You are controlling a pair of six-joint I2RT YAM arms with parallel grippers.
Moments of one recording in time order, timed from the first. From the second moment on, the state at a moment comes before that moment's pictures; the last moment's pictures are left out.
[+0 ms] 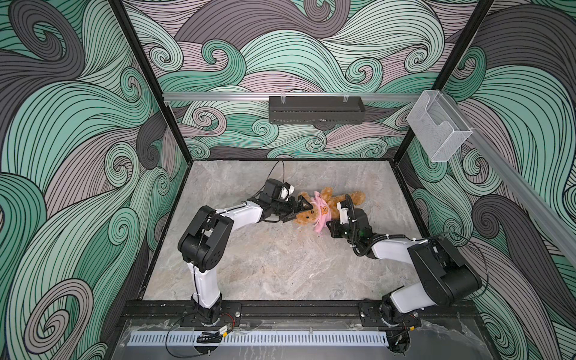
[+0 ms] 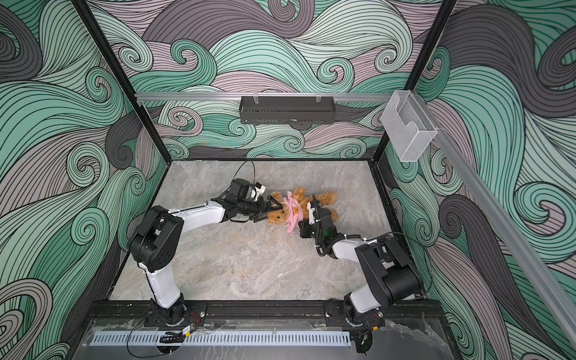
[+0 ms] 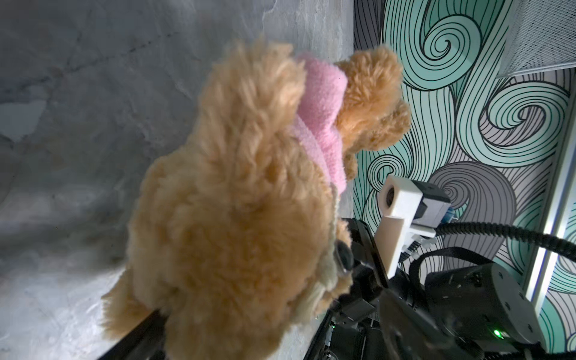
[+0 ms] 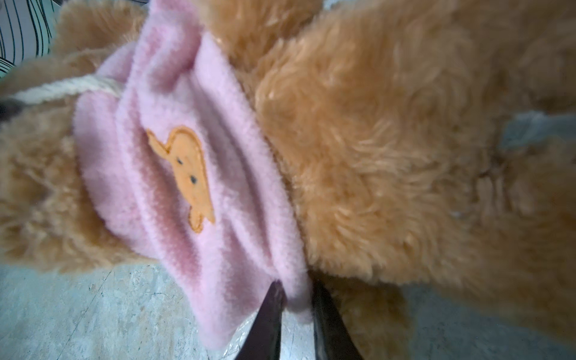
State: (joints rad) left arm -0.52 1.87 1.14 0.00 0.67 -0.81; right arm 0.41 1.51 0.47 0.37 -0.17 0.40
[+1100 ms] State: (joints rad) left arm -0.39 1.97 1.26 -0.05 0.76 -0.77; right arm 0.40 1.54 0.49 0.35 -0.16 0.35
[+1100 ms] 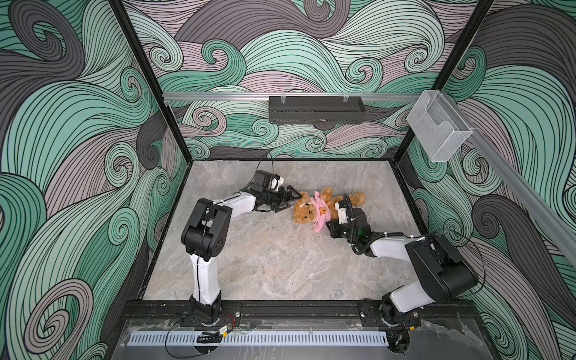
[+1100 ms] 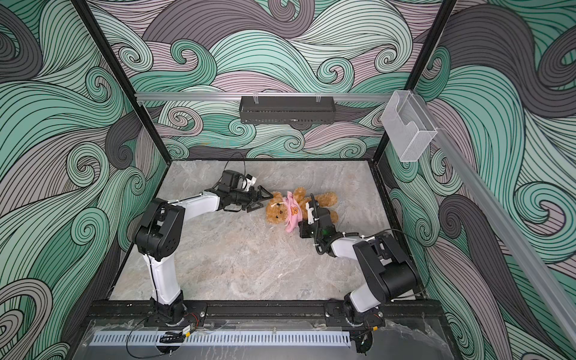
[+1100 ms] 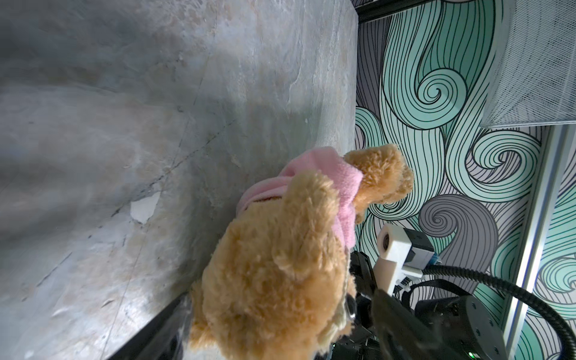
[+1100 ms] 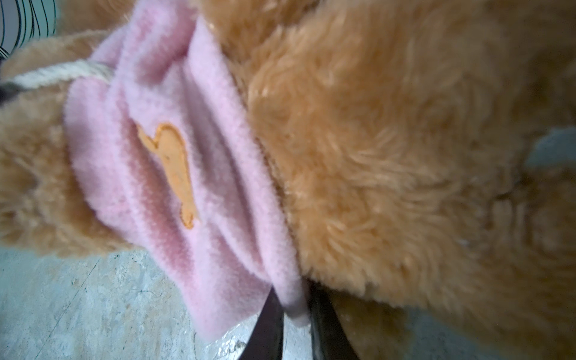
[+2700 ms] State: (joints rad) left arm -0.43 2.00 1.24 -0.10 0.84 -0.59; right arm 0.30 1.39 0.73 0.04 -0.44 0.36
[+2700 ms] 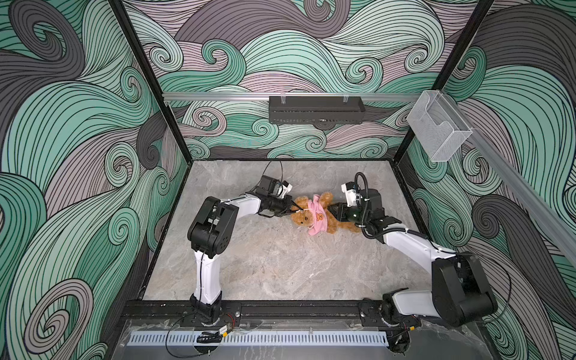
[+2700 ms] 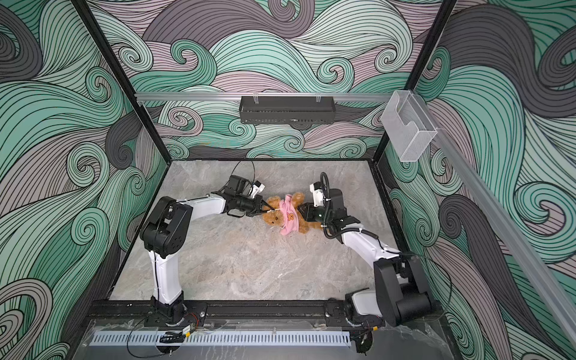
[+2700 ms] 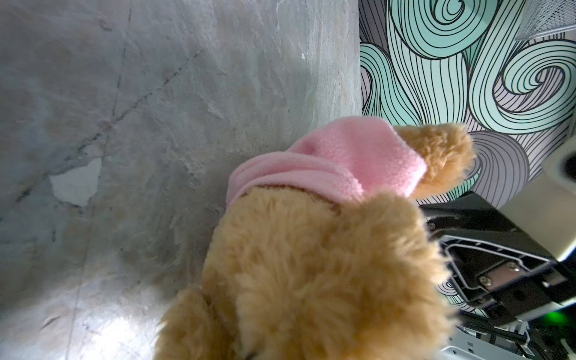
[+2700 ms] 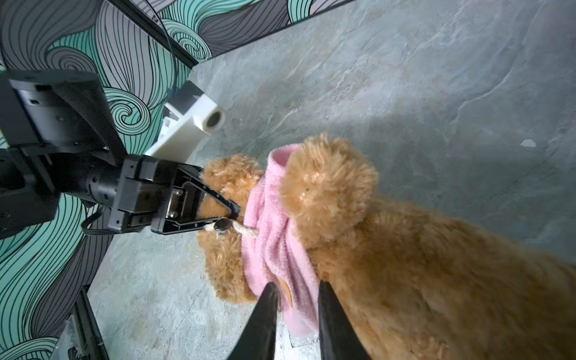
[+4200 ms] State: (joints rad) left arm -0.46 1.91 1.24 -0.27 0.72 -0.45; right arm 0.30 1.40 0.72 0.08 -0.08 0.37
